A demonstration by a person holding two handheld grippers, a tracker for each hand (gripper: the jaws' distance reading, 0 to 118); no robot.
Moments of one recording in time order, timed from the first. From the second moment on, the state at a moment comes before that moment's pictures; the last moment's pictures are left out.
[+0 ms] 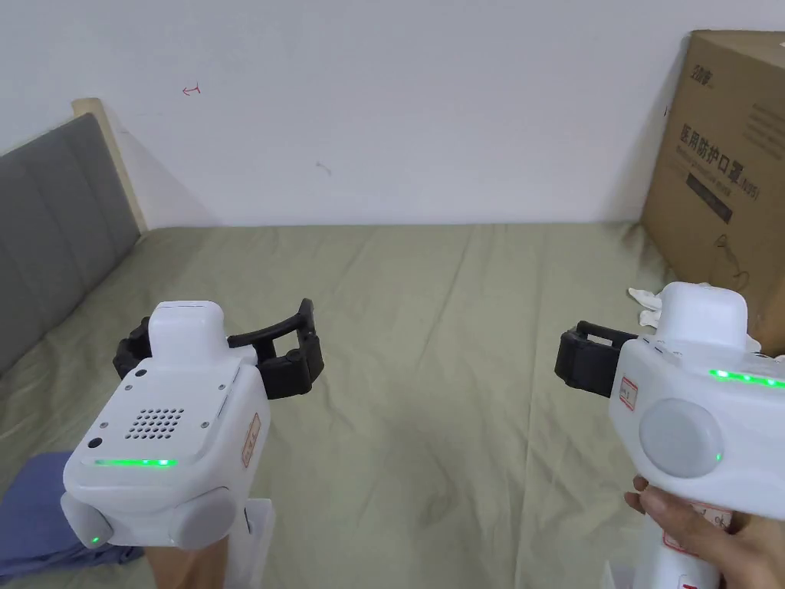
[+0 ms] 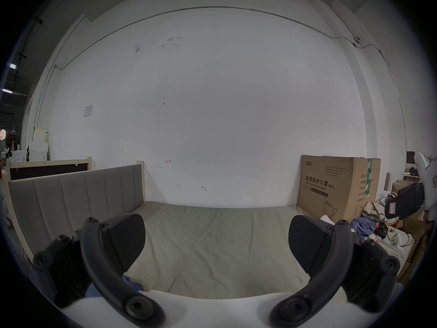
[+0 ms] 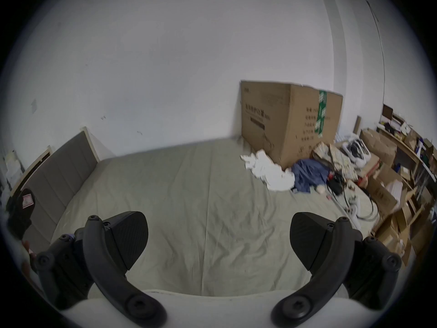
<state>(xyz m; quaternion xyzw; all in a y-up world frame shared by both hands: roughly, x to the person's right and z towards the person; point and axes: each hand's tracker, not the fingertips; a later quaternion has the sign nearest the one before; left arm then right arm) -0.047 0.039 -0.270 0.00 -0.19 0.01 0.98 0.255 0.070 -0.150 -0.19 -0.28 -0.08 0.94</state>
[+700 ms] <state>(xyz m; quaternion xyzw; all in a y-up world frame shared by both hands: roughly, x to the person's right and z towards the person) -0.051 0.037 -0.264 0.03 -0.18 0.01 0.98 0.239 0.047 -0.137 0.00 -0.29 0.03 0.96</state>
